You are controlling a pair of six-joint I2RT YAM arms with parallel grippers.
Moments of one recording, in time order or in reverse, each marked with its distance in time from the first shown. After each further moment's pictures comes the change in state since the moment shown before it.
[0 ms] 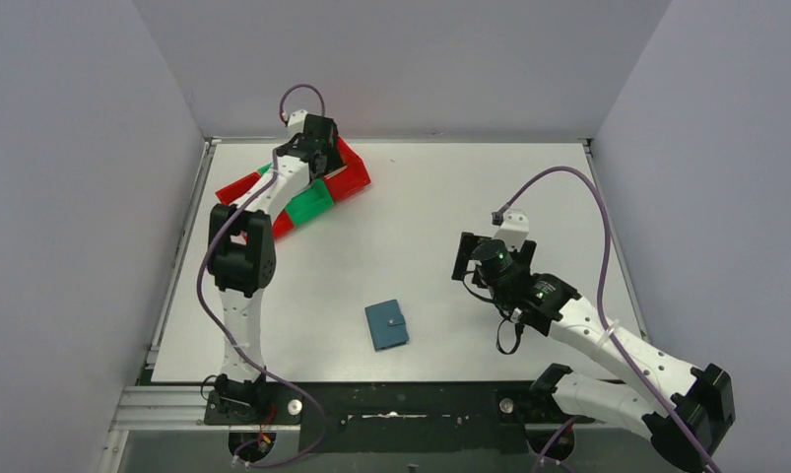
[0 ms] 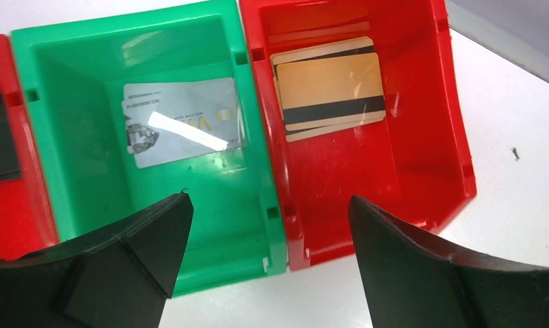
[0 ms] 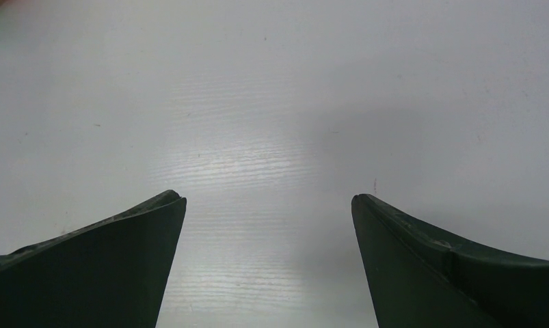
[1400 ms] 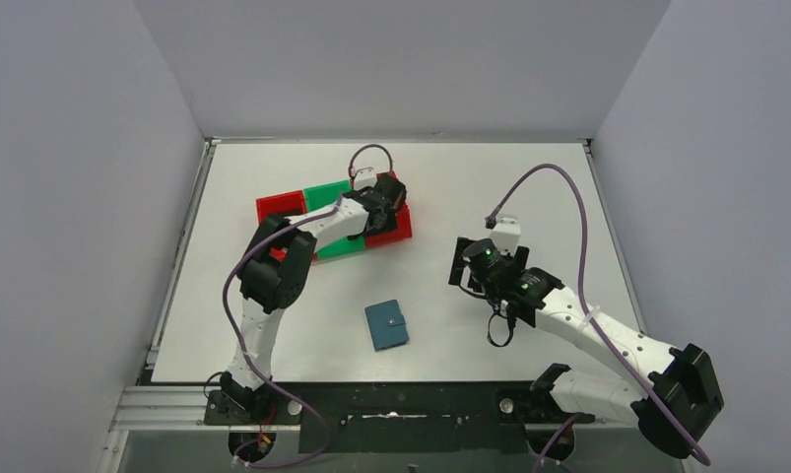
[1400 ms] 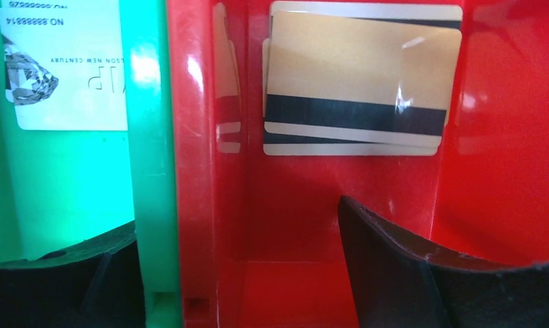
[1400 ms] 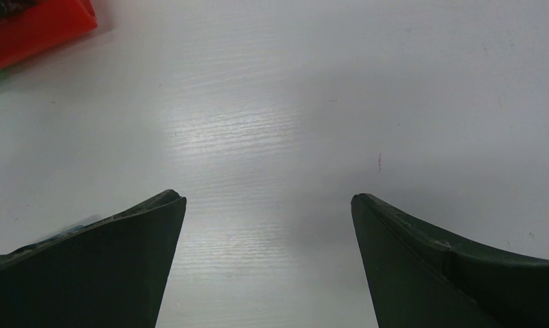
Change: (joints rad) left arm -0.313 0.030 -0.237 -0.010 -0.046 -0.168; right arm -0.026 0.103 -0.018 -0.023 -0.056 0.063
